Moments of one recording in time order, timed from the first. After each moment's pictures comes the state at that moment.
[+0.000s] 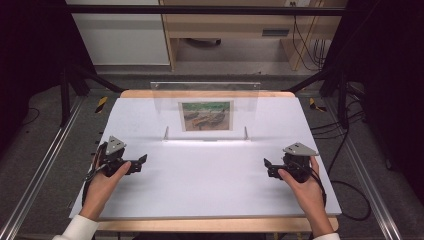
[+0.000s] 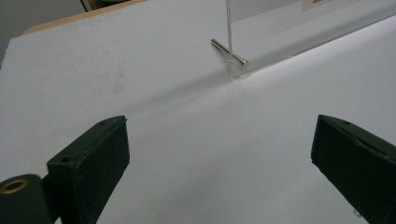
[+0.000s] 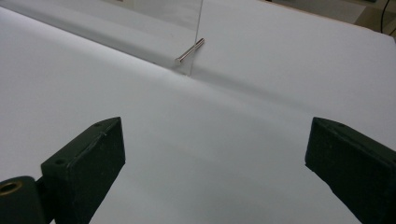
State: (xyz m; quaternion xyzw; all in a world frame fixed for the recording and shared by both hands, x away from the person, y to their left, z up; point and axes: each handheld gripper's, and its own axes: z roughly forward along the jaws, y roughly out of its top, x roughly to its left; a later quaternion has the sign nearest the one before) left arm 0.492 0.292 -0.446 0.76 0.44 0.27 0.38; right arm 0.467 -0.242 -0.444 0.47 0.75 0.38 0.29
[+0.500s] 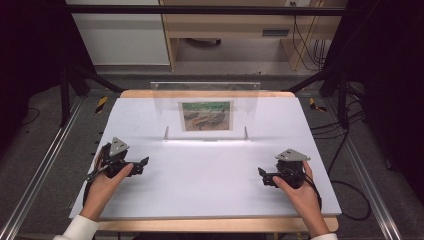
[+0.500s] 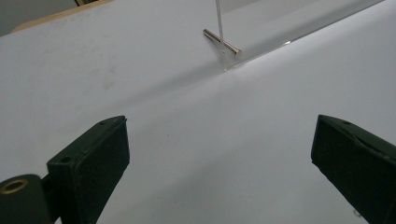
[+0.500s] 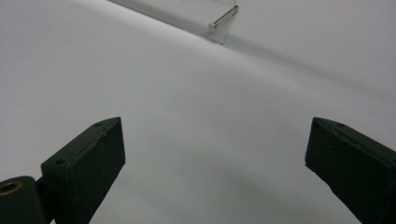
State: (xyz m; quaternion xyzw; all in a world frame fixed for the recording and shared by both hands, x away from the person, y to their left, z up) left arm 0.491 0.288 -0.450 0.78 0.43 0.27 0.37; right arm 0.461 -0.230 -0.462 0.45 0.78 0.36 0.25
